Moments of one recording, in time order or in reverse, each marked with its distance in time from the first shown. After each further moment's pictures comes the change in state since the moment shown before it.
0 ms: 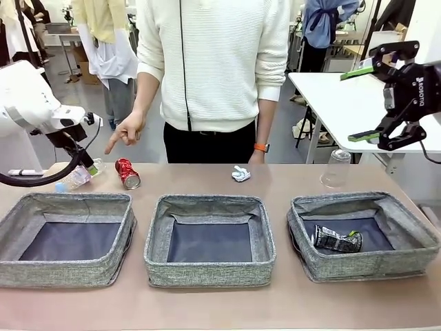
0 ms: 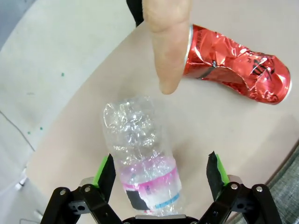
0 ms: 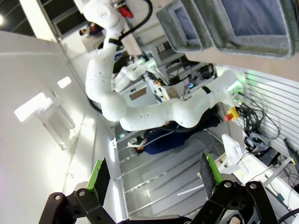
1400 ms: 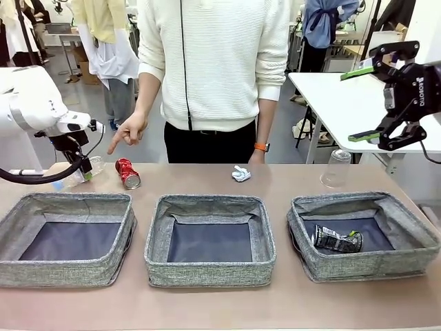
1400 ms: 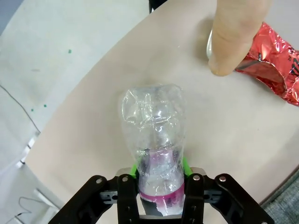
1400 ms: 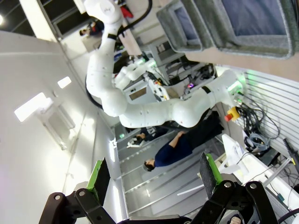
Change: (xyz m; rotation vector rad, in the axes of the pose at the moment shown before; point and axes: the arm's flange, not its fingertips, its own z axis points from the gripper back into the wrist) left arm 0.003 0.010 -0.015 0.050 0.106 0.058; right arm 0.000 0.000 0.000 0.000 0.000 0.000
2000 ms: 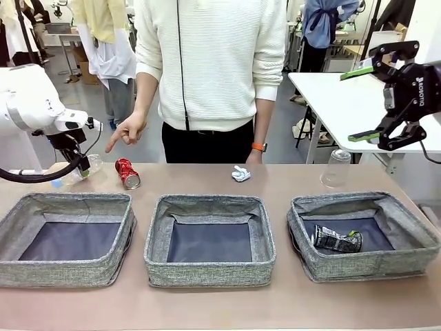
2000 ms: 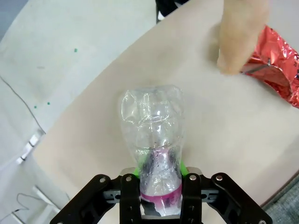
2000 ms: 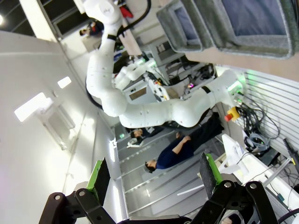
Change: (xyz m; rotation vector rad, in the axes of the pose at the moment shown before) left arm -0.007 0.010 0.009 0.028 -0.022 0.039; right arm 0.000 0.000 0.000 0.000 0.000 0.000
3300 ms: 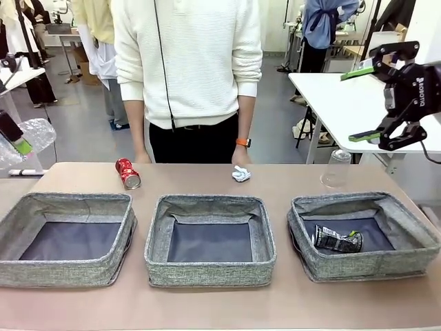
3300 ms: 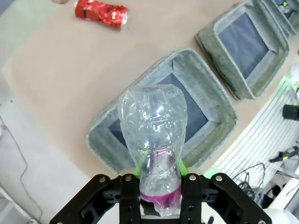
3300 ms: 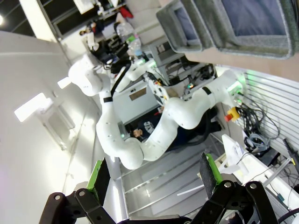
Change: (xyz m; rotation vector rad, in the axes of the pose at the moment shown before) left arm -0.147 -0.162 0.247 -0.219 -0.134 0.038; right arm 0.000 0.000 0.000 0.000 -0.002 0.000
